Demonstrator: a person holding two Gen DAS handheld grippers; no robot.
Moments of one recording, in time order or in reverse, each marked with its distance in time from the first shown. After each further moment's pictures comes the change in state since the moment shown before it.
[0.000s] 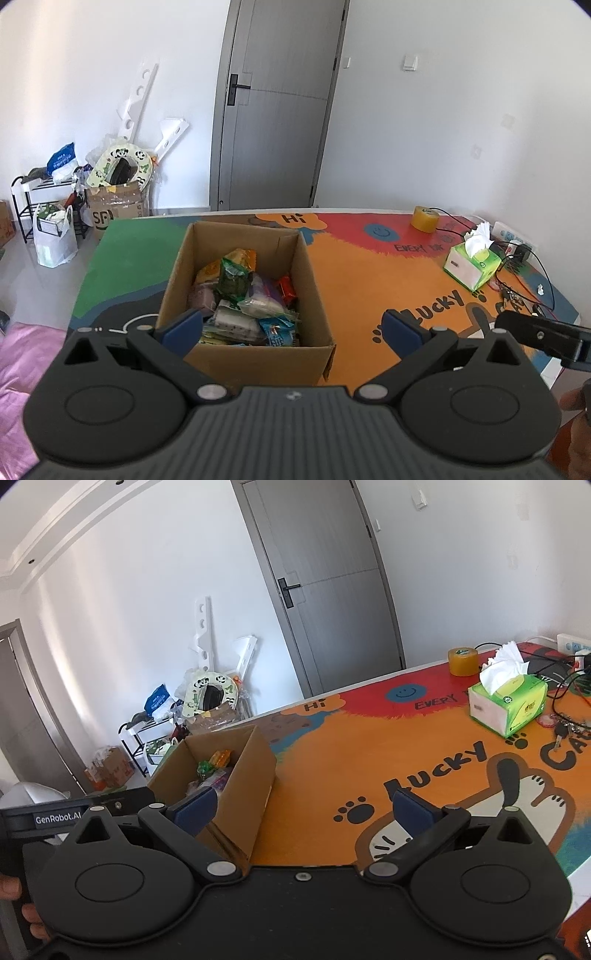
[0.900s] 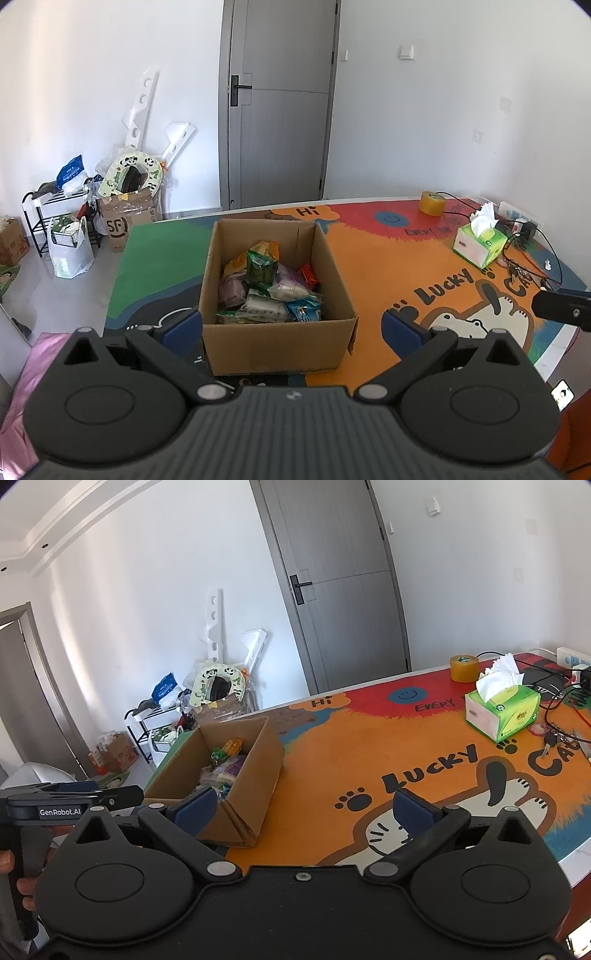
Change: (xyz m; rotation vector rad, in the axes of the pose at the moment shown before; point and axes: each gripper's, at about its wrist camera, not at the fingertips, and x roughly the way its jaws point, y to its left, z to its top) left arm -0.028 0.011 -0.007 0.068 0.022 0.038; right arm -0.029 0.006 -0.001 -0.052 0.021 0.012
